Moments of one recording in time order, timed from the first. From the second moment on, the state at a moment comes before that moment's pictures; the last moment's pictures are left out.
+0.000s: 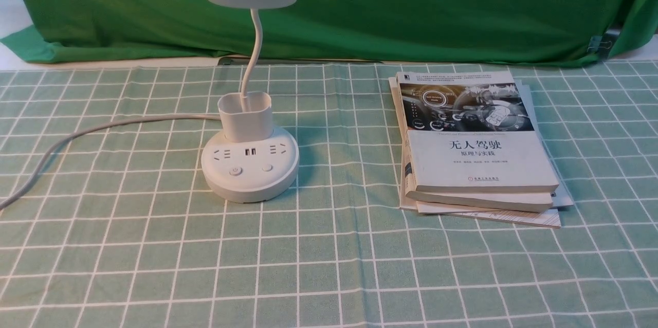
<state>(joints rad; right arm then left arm) 0.07 0.00 0.01 -0.07 0.25 0.17 -0.03 0.00 0.01 -0.05 -0.42 0.02</state>
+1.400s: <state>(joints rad) 0.07 0.00 0.01 -0.07 0.25 0.17 -0.04 1.06 -0.56 -0.55 0.54 0.08</state>
